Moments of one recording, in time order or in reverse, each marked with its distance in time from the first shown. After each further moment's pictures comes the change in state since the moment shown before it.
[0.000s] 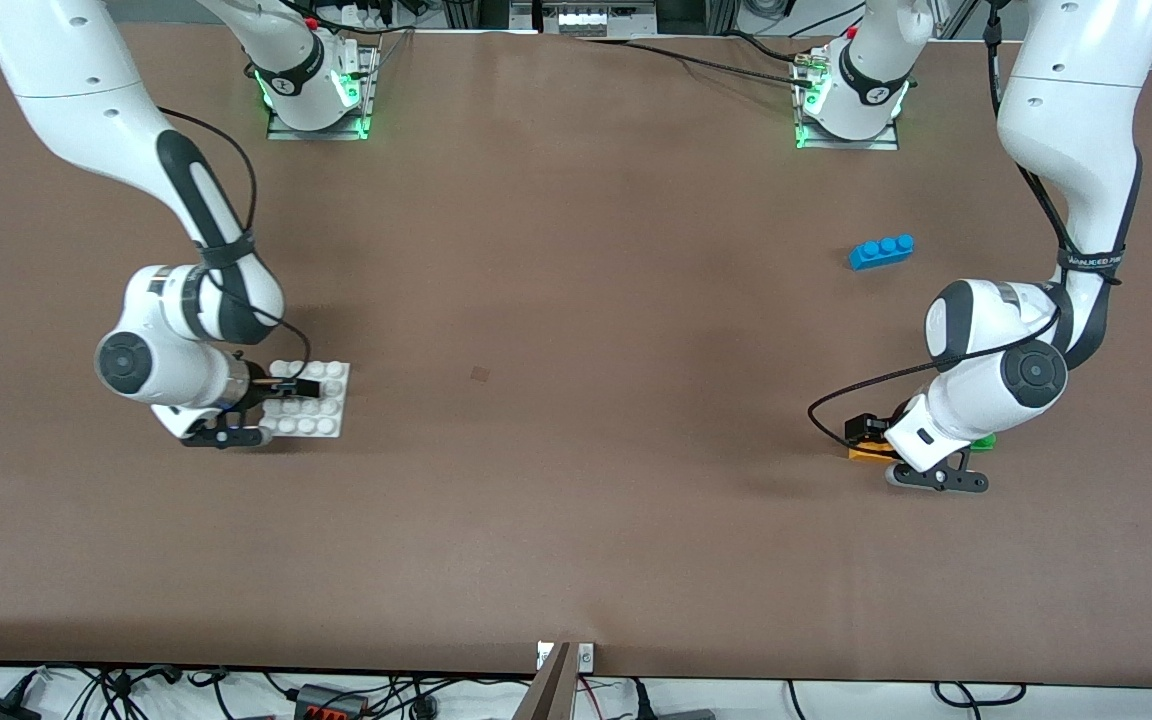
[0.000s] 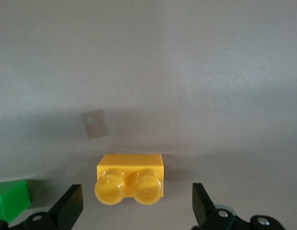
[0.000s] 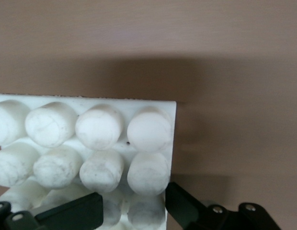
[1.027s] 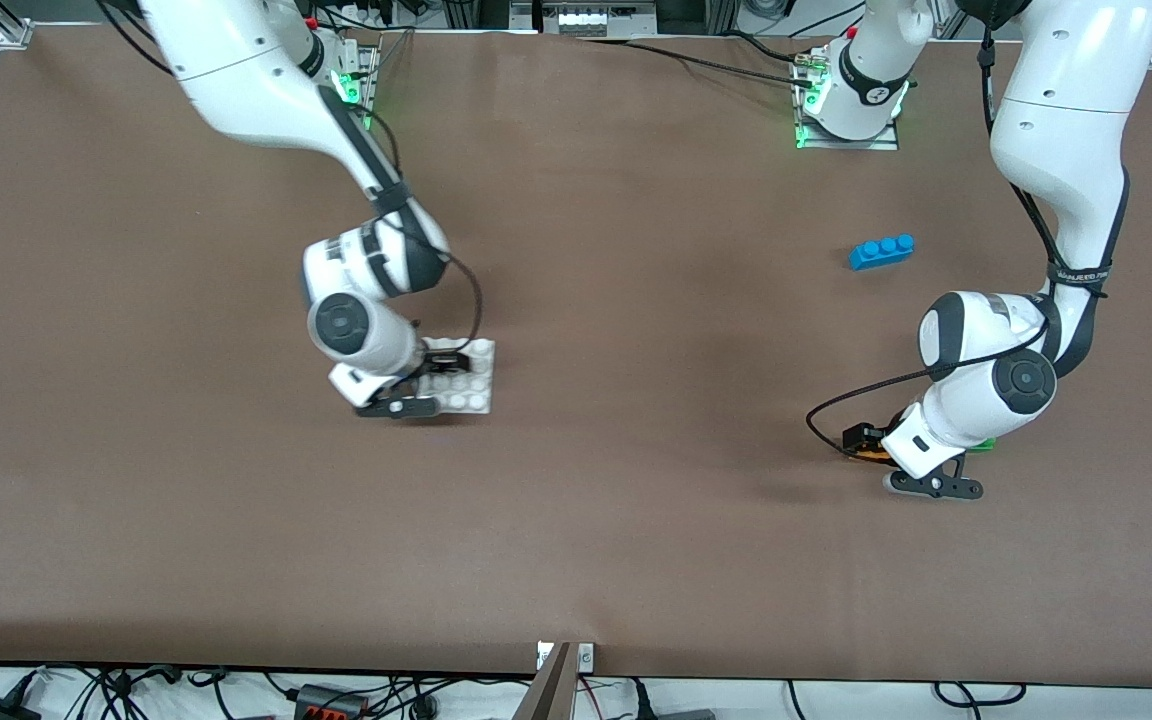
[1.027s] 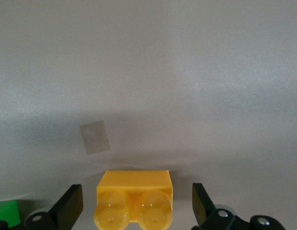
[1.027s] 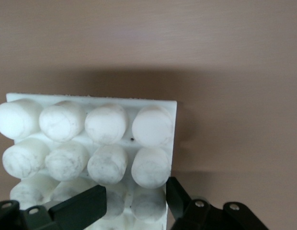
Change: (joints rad) left arm 0.004 0.048 0.002 0.012 0.000 0.055 0.018; right arm 0.415 0.038 0.008 0.088 0.050 0.008 0.402
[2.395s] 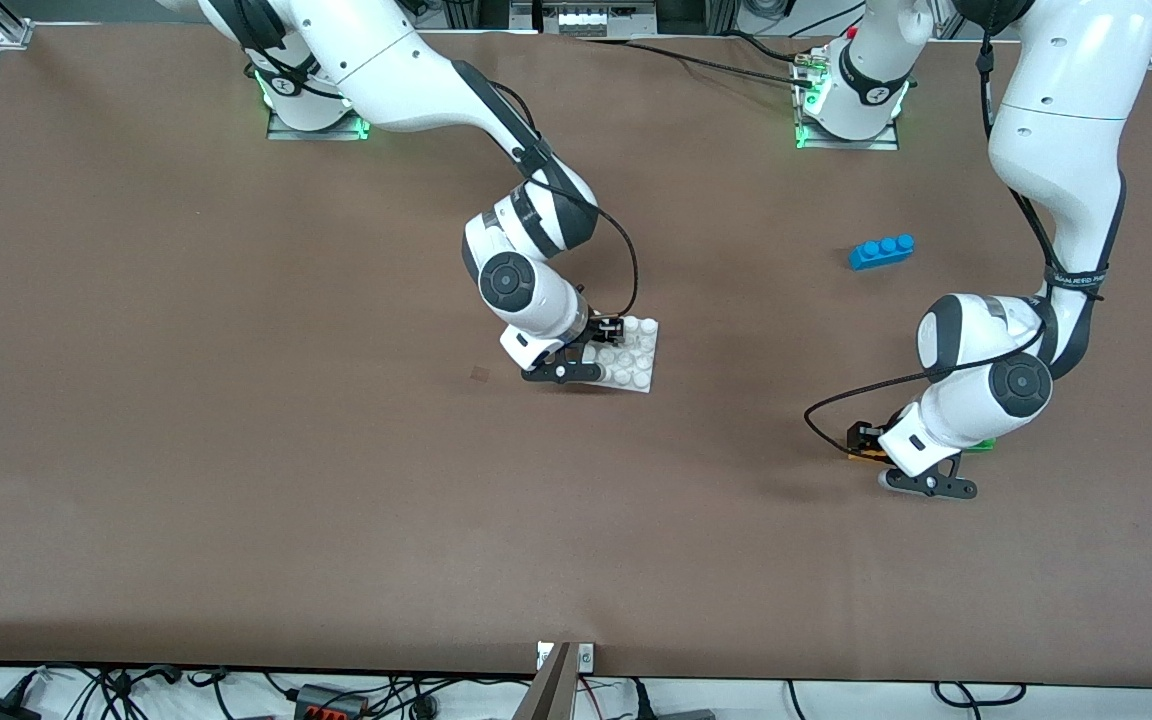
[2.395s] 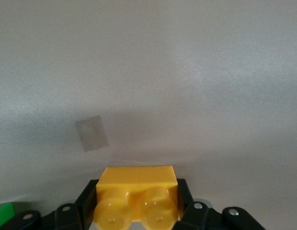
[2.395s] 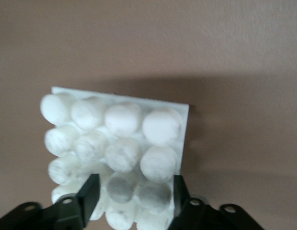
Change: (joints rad) left arm 0.003 0.013 0.001 -0.001 0.000 -0.005 0.035; right arm 0.270 0.188 -0.004 0.337 0.325 0.040 0.129
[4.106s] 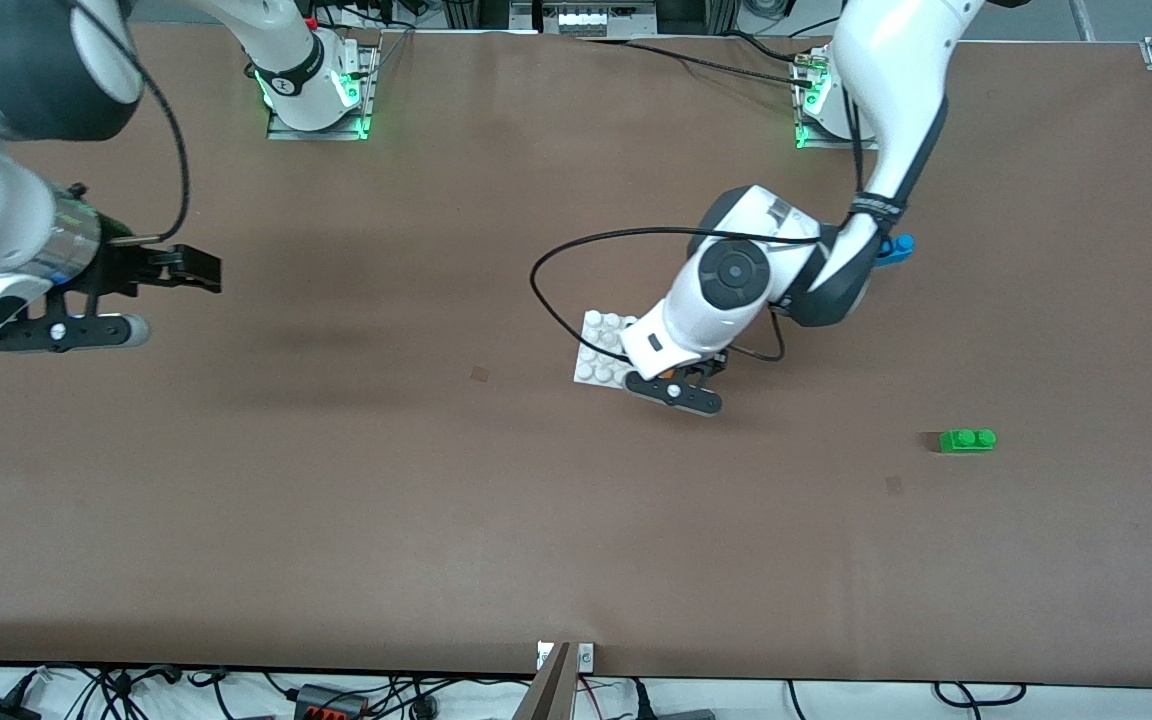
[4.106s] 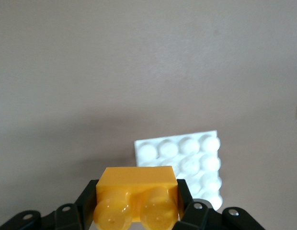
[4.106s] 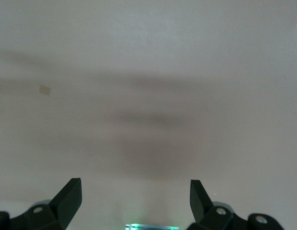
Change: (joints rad) left arm -0.408 -0.088 -0.153 0.131 -0.004 -0.233 -0.462; right arm -0.372 -0.599 -0.320 0.034 -0.371 -0.936 -0.523
